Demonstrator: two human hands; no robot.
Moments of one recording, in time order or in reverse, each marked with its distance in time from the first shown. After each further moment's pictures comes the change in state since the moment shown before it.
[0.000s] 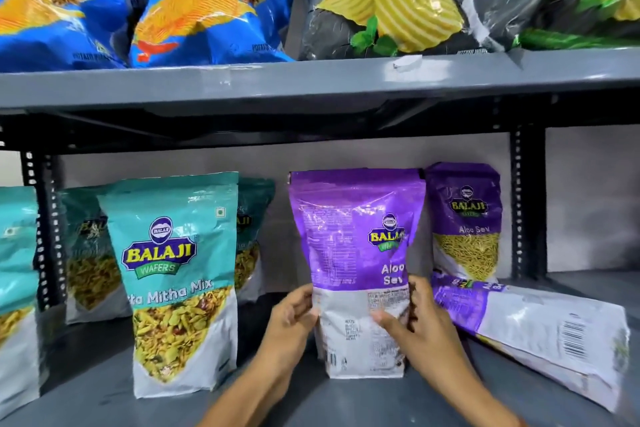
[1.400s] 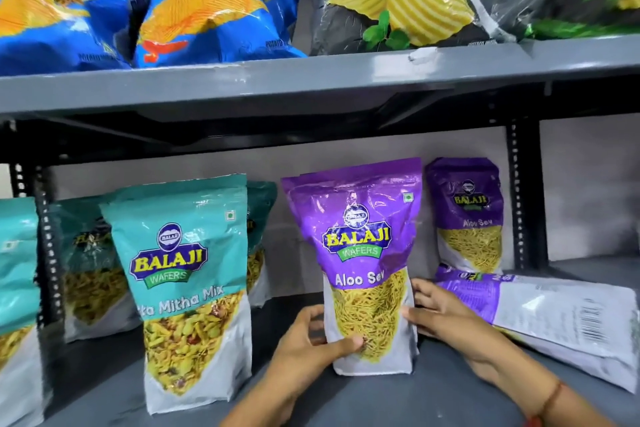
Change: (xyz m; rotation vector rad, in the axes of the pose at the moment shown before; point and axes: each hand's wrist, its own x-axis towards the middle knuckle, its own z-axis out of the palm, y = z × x) left_hand -0.008 -0.008 -0.020 0.296 -0.090 -0.151; right_hand 0.020 0.004 -0.010 0.394 -0.311 0.321
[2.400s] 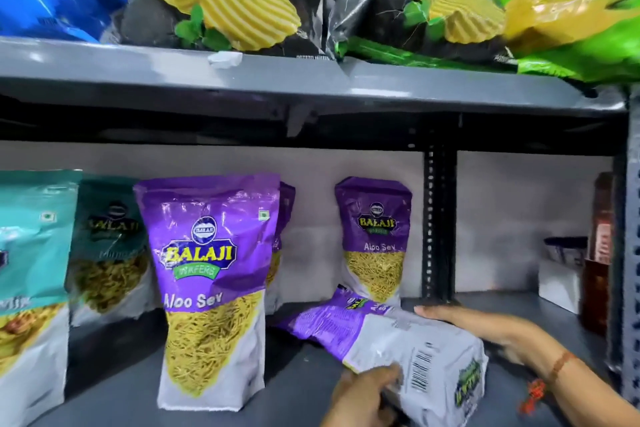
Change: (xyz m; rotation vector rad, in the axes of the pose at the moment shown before) left_hand -0.031 0.069 0.264 -0.617 -0.063 -0.444; right_hand -0.001 -0.007 -0.252 -0.398 -0.174 0.390
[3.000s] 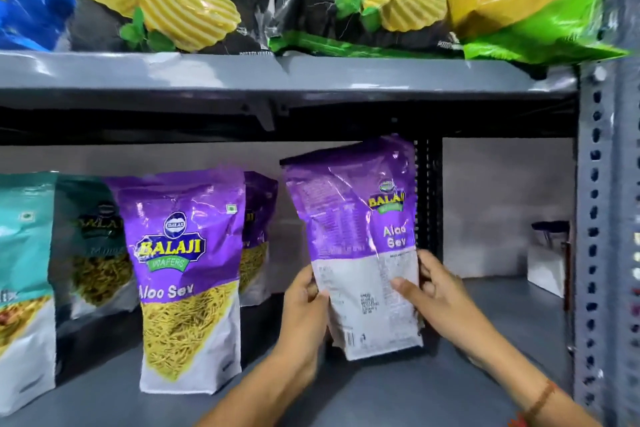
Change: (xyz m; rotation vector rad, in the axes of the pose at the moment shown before) left_hand 0.056 0.035 0.013 0.191 0.065 0.610; right_hand -0.006 0.011 0.016 0.212 0.414 -0.681
